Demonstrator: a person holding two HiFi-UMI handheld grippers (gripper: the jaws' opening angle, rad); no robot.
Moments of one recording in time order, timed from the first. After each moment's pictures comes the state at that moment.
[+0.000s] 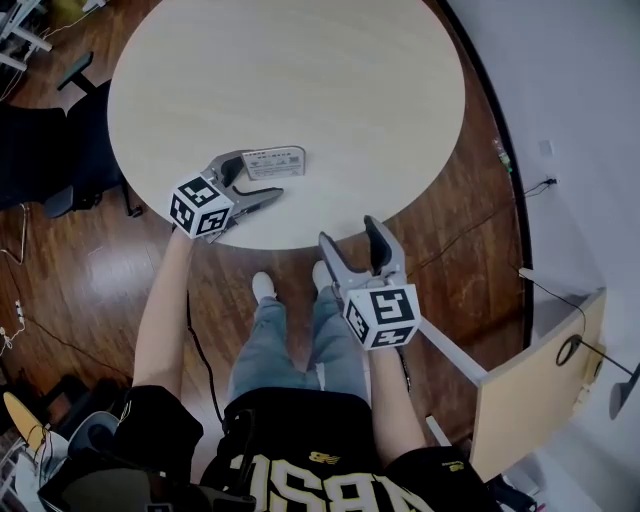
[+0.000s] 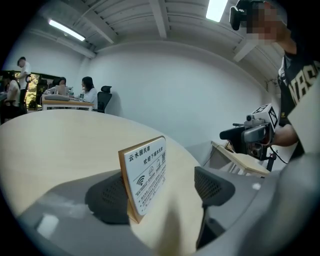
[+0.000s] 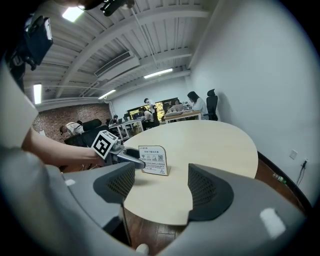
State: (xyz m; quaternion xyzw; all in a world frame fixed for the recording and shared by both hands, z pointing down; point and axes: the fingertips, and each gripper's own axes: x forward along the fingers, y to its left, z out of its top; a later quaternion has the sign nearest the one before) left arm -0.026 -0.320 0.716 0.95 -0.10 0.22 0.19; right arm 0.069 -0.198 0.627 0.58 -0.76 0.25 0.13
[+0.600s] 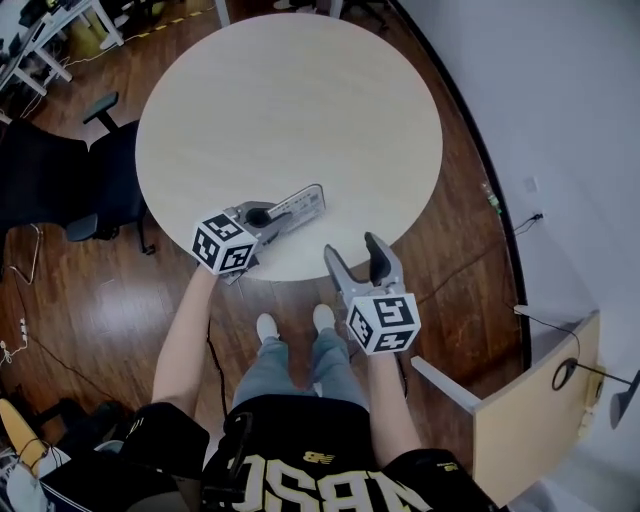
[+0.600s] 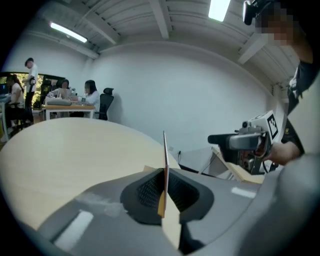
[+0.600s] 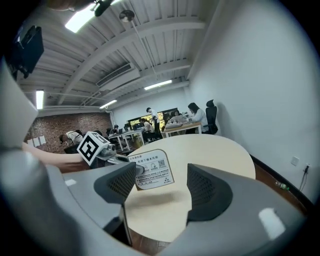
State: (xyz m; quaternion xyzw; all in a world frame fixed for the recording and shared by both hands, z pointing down) left arm 0.001 -0.303 0.628 0.95 -0.12 0.22 0.20; right arm 0.086 -0.226 0.559 0.59 -0.77 0.22 0.07
